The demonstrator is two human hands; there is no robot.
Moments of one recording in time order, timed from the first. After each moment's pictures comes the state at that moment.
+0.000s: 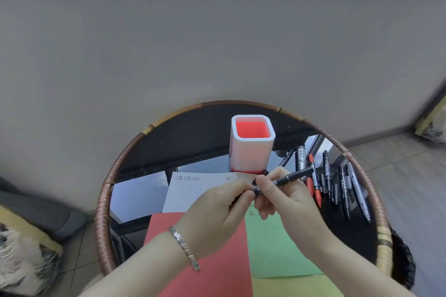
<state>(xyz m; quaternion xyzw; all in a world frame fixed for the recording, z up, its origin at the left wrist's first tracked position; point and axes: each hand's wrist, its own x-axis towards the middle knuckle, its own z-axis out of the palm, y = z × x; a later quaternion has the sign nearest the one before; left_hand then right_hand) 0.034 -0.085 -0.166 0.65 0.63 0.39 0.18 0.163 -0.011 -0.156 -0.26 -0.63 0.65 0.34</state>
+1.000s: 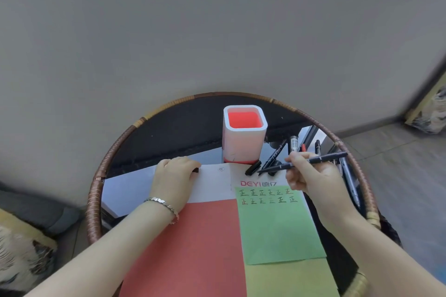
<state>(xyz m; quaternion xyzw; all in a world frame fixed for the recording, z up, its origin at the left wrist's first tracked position) -0.037 -0.059 -0.219 0.56 0.80 0.20 -0.06 0.194 0.027 -0.163 -0.40 -0.58 0.59 0.40</state>
